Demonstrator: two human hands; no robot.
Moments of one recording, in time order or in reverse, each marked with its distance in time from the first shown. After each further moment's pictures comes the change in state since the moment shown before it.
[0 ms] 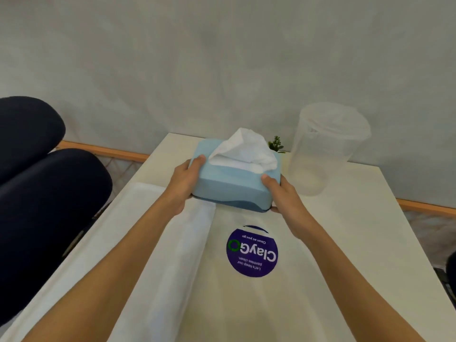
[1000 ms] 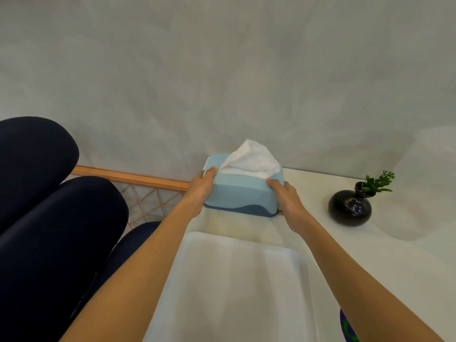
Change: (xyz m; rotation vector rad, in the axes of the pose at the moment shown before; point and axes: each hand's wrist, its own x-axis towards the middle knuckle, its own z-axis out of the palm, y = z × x) left_hand 0.222 -0.022 -0.127 0.001 -0.083 -0.091; right_hand 0.181 -0.017 0.188 0.011 0.175 0.228
